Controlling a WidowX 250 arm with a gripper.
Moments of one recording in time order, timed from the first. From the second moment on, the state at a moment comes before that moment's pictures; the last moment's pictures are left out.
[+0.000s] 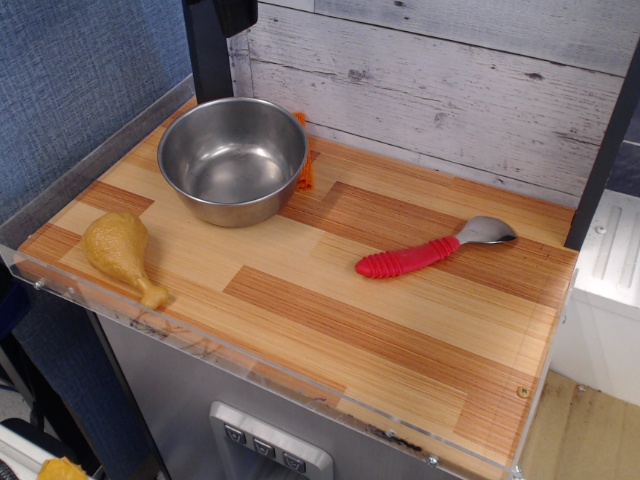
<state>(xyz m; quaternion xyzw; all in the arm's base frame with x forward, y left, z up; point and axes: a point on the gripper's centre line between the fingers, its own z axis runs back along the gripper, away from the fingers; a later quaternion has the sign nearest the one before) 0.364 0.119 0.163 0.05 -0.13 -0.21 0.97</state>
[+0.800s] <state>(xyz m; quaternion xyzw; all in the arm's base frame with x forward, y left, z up) 0.336 0.127 0.122 -0.01 -0.08 -0.10 0.99</state>
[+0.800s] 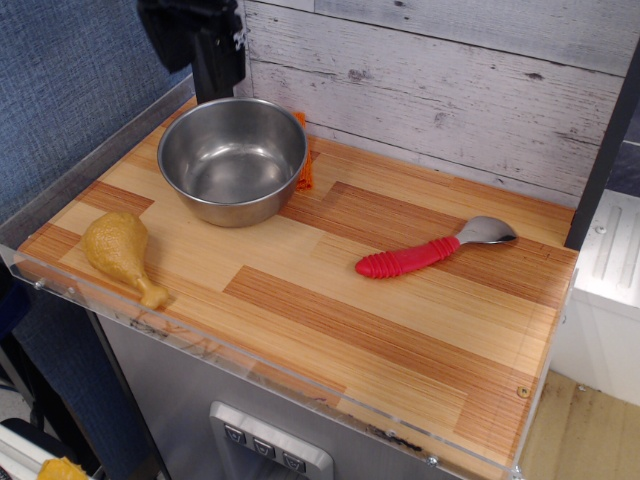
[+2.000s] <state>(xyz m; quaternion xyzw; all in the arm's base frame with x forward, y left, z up) 0.307 0.166 0.060 -0.03 -0.09 0.05 0.99</state>
